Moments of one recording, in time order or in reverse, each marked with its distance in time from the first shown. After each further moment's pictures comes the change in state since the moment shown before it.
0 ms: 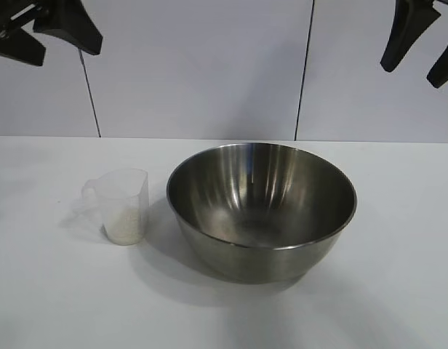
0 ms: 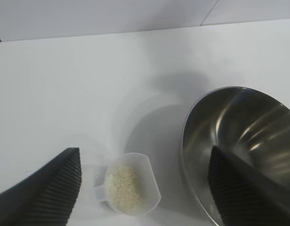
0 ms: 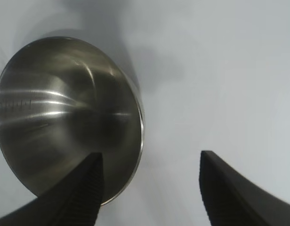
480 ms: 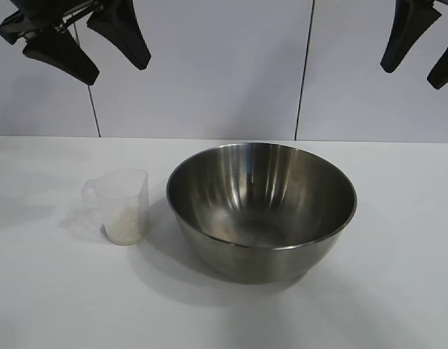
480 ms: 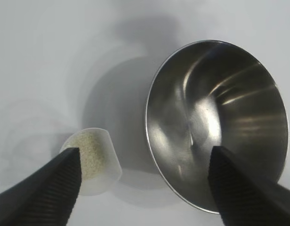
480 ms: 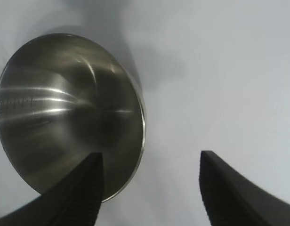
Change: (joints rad) left arm 0.000 0.349 -0.491 0.004 0.532 -0.052; right arm 0.000 0.000 0.000 0.001 0.025 0.000
